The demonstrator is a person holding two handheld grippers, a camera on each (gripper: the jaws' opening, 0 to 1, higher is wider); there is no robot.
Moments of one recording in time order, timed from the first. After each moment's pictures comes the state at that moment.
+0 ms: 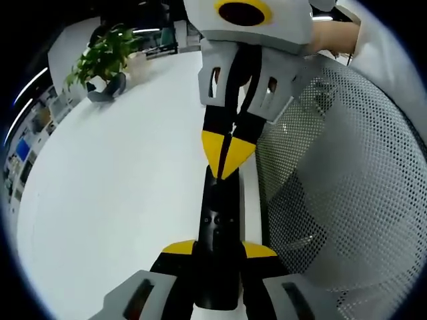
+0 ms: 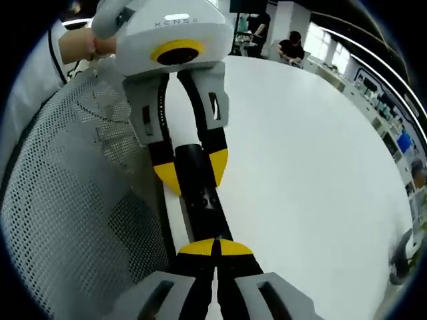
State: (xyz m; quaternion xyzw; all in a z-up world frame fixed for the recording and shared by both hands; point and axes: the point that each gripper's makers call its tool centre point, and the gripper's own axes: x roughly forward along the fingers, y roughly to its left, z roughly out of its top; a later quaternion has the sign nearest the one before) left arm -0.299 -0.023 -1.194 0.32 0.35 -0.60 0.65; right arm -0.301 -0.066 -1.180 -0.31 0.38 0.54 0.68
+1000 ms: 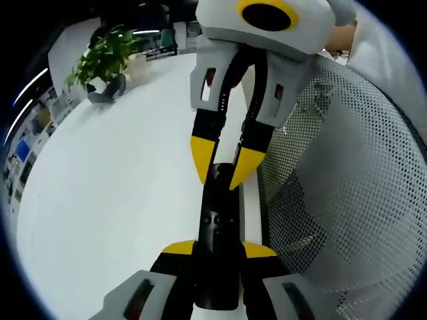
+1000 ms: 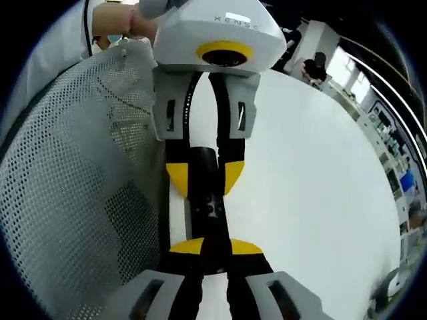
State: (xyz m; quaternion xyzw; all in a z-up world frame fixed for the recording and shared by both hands) left arm -0.299 -0.023 -1.195 0.31 0.35 -0.60 0.65; right arm -0.303 -0.059 -1.182 -0.36 0.34 0.59 0.64
